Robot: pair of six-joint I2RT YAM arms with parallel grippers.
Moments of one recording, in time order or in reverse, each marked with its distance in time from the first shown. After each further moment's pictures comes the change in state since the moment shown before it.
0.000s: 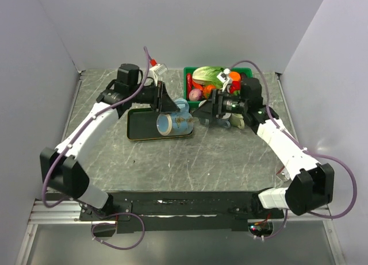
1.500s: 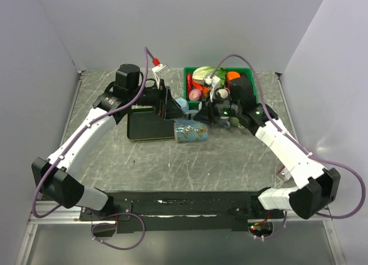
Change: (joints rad) left arm -0.085 -0.099 0.012 0.025 0.024 -0.014; right arm 0.171 -0.012 0.150 -0.284 0.249 -0.565
